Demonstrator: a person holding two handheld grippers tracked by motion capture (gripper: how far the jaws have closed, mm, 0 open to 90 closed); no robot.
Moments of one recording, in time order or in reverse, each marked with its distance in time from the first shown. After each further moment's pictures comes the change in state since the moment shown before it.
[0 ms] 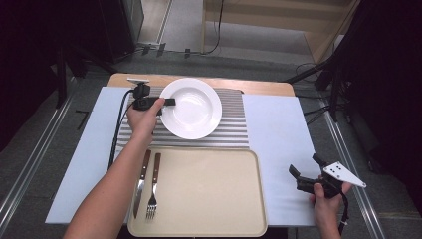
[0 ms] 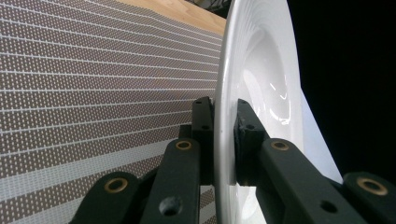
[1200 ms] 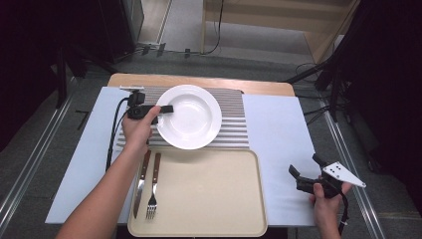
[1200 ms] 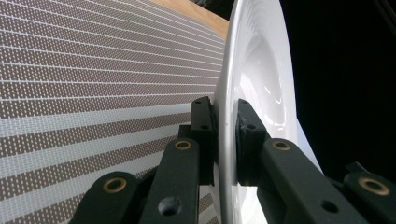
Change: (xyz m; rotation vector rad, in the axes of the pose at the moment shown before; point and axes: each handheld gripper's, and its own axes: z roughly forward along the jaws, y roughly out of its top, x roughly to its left) left arm -0.008 -0.026 -0.025 -0.008 -0.069 -0.007; right arm 0.000 0.000 0.000 0.005 -0.006 0.001
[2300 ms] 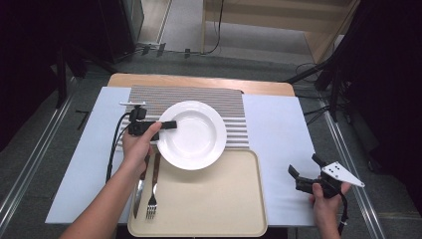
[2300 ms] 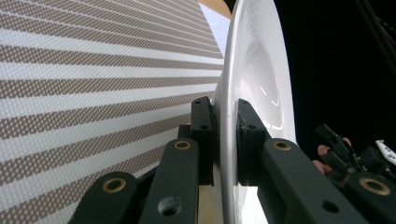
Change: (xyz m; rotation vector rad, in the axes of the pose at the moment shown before) left arm -0.007 -0.045 -0.009 0.063 -0.094 -0.011; right arm 0.002 0.000 0.001 0.012 -0.008 -0.010
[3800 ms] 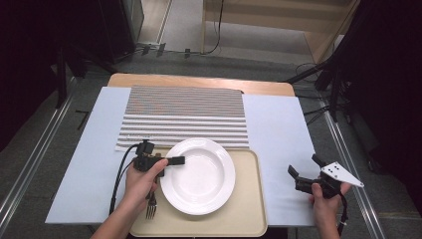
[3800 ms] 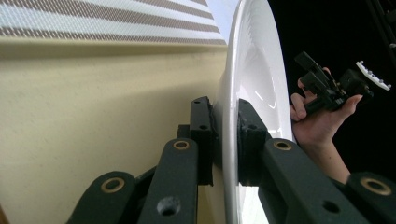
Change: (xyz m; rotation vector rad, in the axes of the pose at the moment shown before) left arm -0.020 -0.092 0.002 0.122 -0.090 0.028; right arm 0.001 0.000 0.001 0.004 -0.009 -0.008
